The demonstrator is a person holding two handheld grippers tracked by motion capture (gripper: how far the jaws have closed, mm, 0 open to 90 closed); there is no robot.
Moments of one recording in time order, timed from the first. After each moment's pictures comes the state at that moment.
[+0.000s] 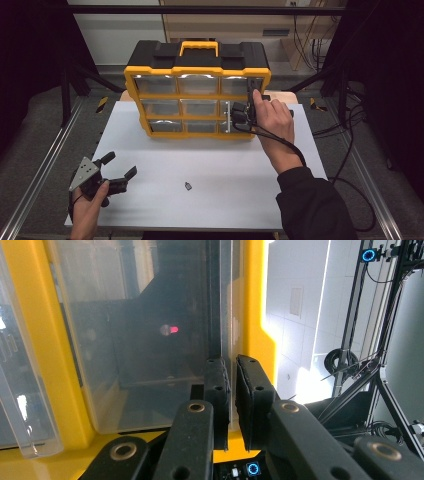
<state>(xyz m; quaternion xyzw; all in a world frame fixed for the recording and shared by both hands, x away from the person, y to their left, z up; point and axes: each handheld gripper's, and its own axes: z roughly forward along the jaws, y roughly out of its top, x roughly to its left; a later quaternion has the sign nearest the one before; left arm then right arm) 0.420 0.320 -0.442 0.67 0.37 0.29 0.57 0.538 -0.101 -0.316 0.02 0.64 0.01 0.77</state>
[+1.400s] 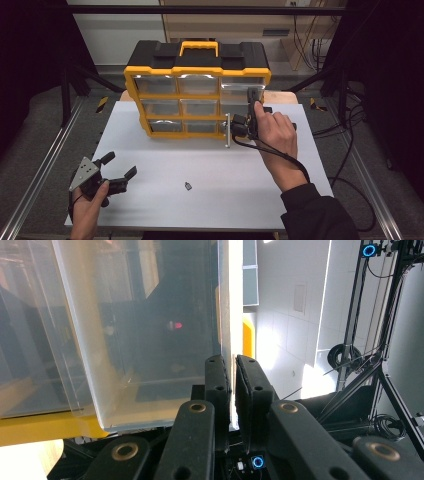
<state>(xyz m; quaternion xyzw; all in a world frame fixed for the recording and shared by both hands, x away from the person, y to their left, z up) 0.420 0.320 -0.442 0.67 0.37 0.29 0.57 0.497 -0.098 -0.315 0.03 0.65 0.01 0.76</state>
